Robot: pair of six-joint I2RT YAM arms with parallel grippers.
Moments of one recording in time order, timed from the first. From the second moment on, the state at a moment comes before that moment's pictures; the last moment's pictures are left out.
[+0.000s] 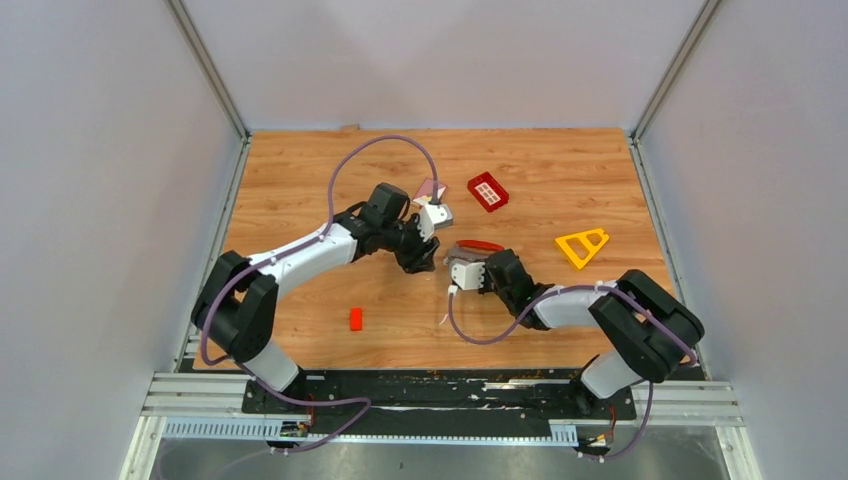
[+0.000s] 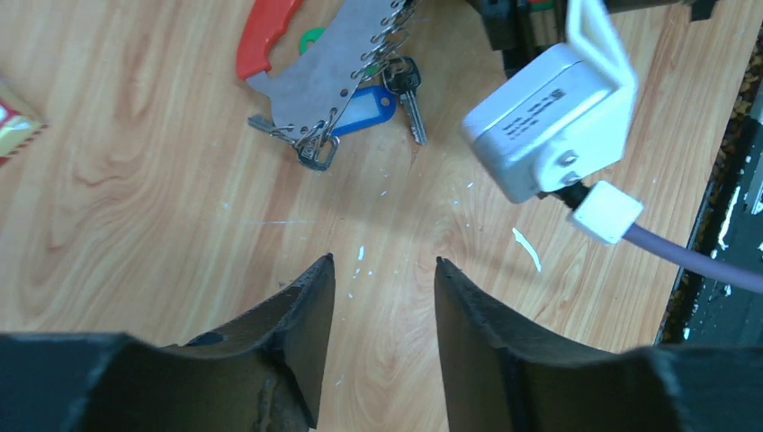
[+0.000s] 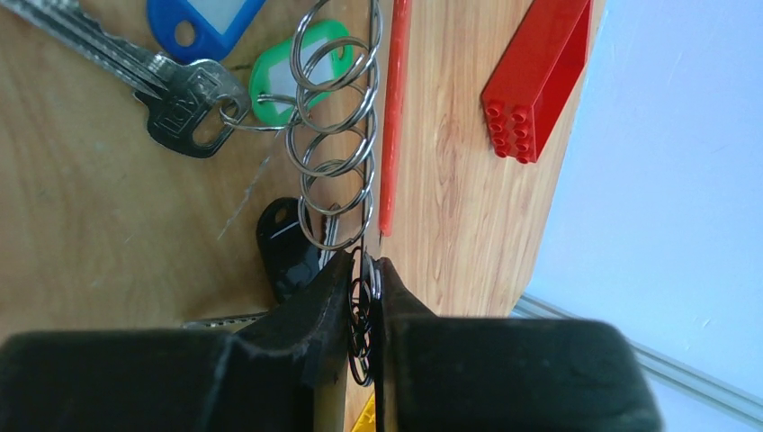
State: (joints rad) left arm -0.63 1.62 1.07 -0.31 0.53 0.35; right arm 0.71 1.51 0.44 0.43 0.33 -1.10
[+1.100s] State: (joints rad) left arm -0.61 1.33 1.03 -0.39 0.37 0.42; right arm 0.70 1.42 0.64 0.12 0.29 -0.96
